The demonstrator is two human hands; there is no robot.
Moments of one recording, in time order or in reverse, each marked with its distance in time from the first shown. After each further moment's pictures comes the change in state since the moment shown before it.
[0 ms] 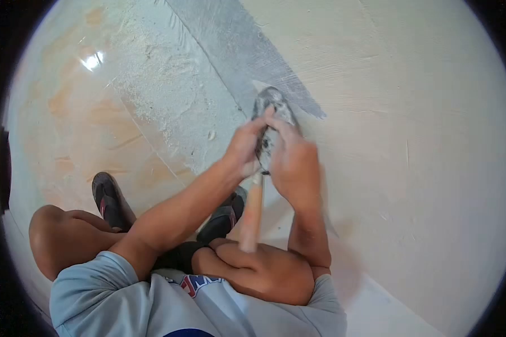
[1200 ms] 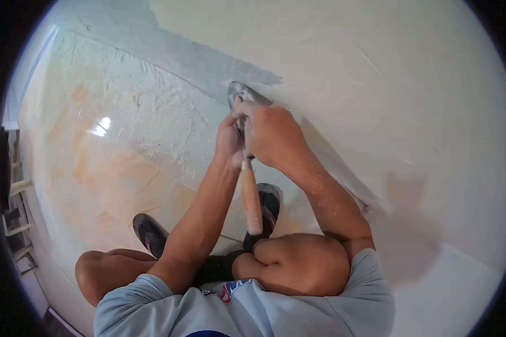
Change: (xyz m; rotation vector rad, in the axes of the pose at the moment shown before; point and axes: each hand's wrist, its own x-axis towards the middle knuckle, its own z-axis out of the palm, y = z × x) left_hand 0.007 0.028 -0.013 -0.036 -0.194 -0.245; right_hand 0.017 0.013 0.015 0.021 -0.048 0.106
